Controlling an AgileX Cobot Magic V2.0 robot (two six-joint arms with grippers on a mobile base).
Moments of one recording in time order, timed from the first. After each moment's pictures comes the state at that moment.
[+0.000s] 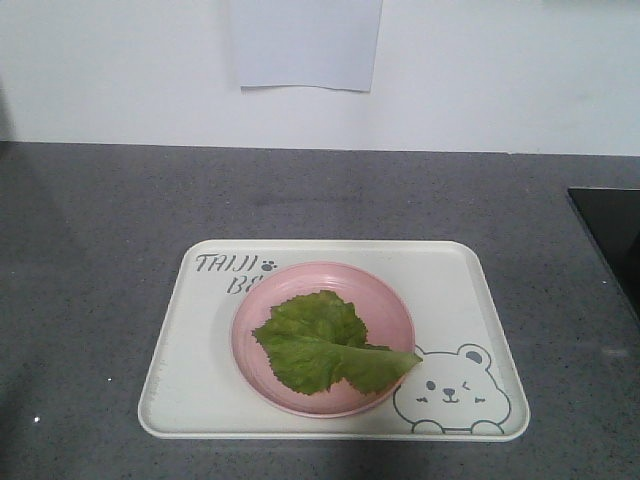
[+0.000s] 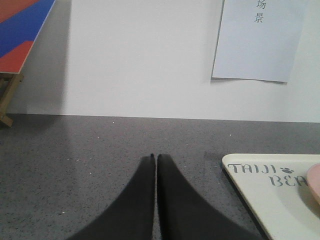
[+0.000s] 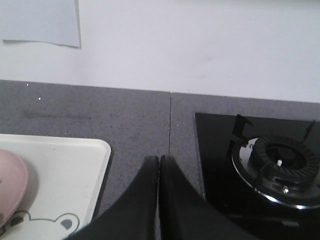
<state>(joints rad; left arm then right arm) -0.02 -0.01 0.03 -0.03 0.02 -0.07 0.02 0.33 -0.61 -0.08 0.61 0.02</state>
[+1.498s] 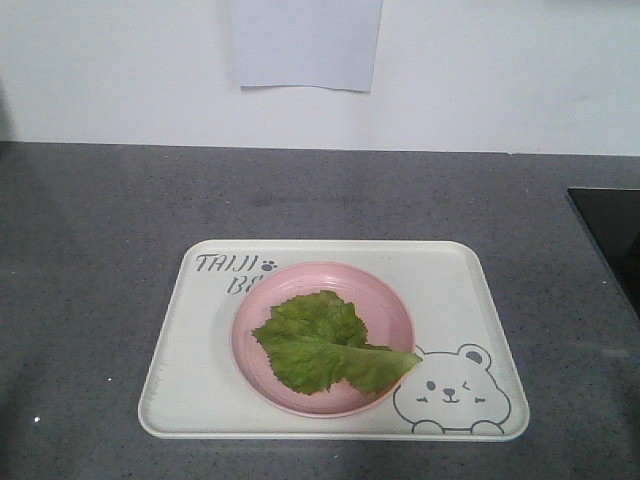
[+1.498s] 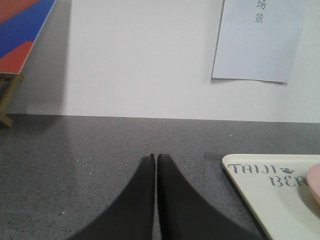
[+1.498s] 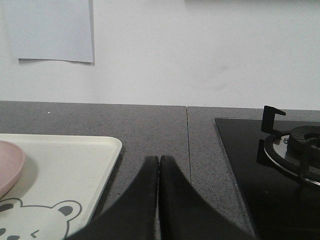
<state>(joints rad) -0.02 -0.01 0.03 -0.03 0.02 -0.07 0.02 -0.01 0.03 -0.03 0.07 0.03</state>
